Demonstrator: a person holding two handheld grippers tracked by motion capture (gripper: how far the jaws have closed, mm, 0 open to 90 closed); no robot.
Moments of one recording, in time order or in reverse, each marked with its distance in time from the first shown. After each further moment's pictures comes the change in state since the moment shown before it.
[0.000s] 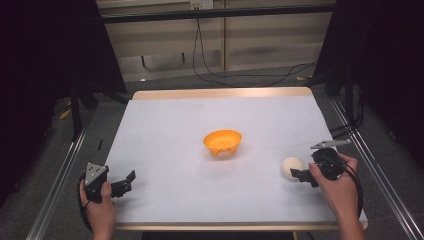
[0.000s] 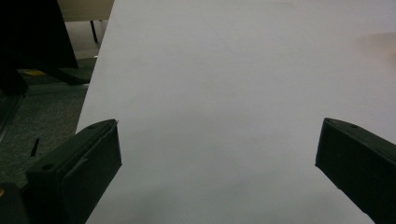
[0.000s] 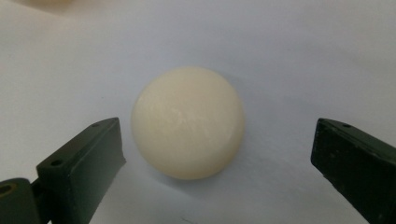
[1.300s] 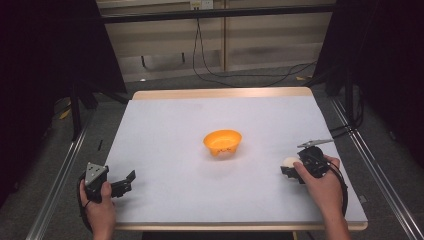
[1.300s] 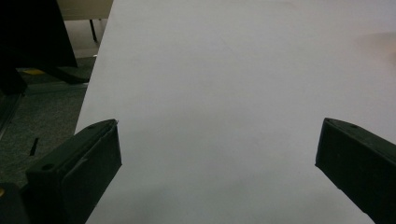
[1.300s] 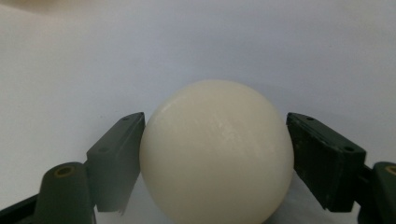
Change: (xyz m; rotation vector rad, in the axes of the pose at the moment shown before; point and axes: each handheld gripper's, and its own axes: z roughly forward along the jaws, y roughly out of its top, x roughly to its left) left arm 0.000 0.000 0.000 0.002 -0.002 -0.006; right arm 0.013 0.008 0.032 0.038 -0.008 0.039
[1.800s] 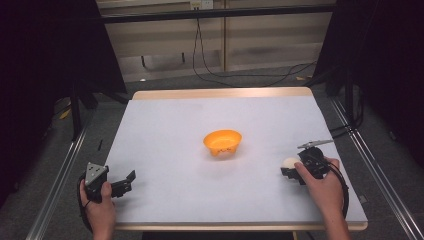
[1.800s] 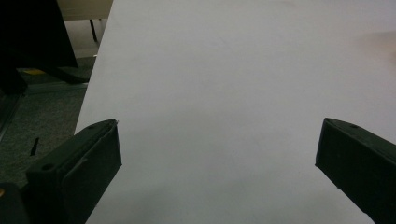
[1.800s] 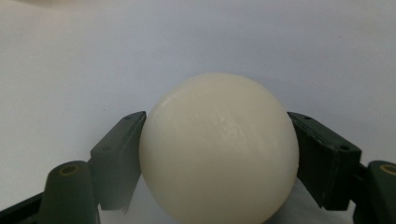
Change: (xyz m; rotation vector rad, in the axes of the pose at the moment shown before) left arm 0.000 0.000 0.000 0.001 0.004 0.002; right arm -0.001 -0.002 0.001 0.016 0.021 0.003
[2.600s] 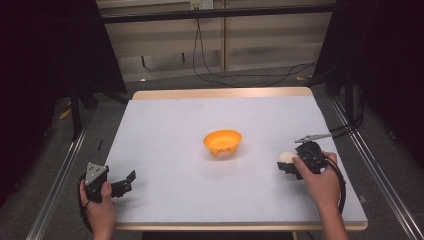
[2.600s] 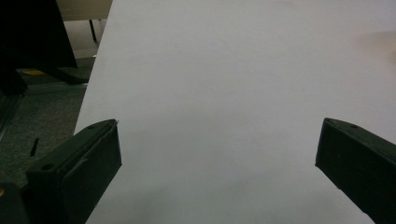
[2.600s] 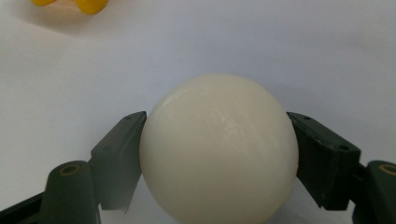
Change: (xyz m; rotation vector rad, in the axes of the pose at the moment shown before) left arm 0.000 0.000 0.000 -0.006 -0.004 -0.003; right arm 0.007 0.018 -0.006 -0.041 0.022 -0.031
